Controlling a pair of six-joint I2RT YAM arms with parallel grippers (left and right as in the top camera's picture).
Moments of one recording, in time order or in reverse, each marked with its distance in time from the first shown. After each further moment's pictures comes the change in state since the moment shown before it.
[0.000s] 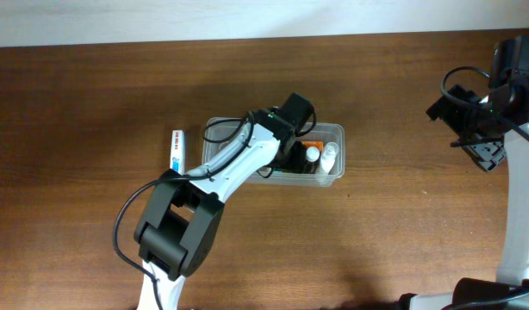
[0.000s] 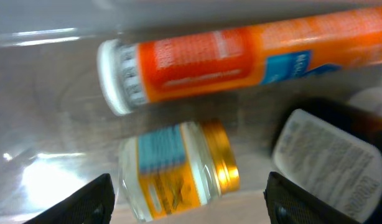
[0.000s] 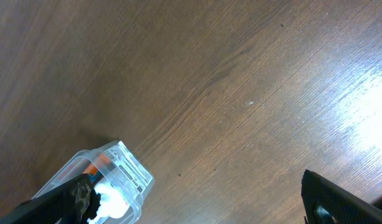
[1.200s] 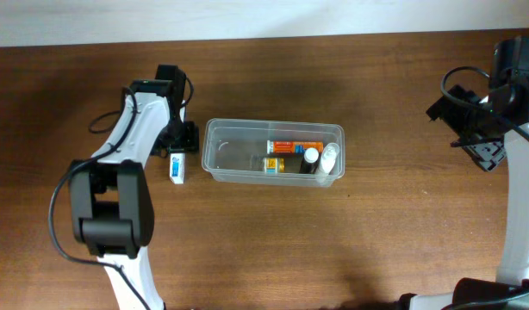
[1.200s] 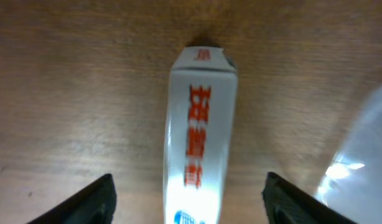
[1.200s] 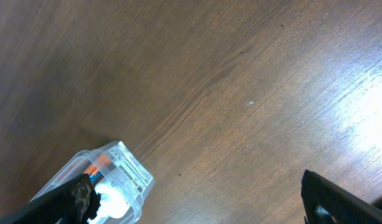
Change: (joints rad) left arm 0.539 -0.015 -0.006 -0.190 -0.079 0.309; right arm 0.000 0.000 0.000 0.000 0.000 0.000
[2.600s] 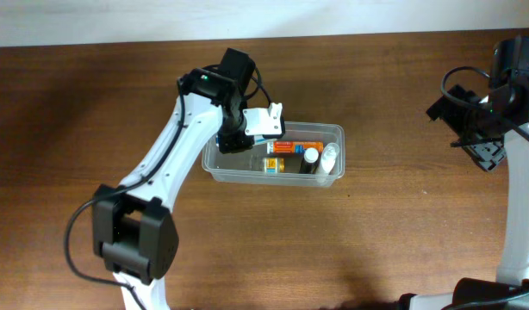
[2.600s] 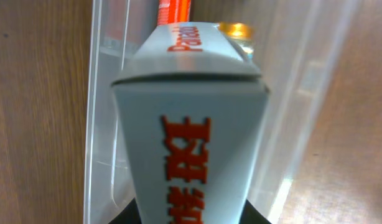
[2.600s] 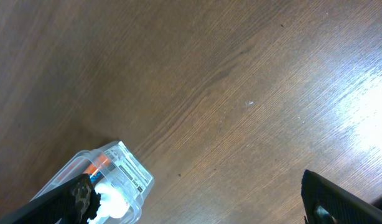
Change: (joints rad) left arm -0.310 -0.114 0.164 -0.093 0.234 1.223; right arm 0.000 0.000 0.000 0.000 0.000 0.000
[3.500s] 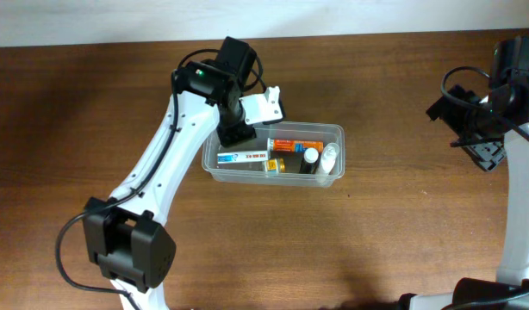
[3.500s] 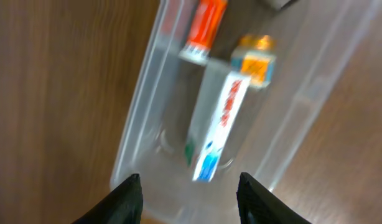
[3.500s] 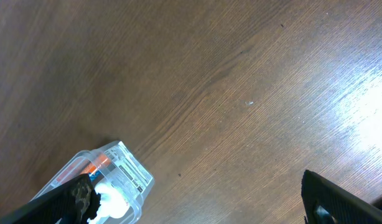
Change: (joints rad) left arm -0.013 -0.039 0.086 -0.054 -0.047 -0.182; right arm 0.000 0.000 0.000 0.000 0.000 0.000
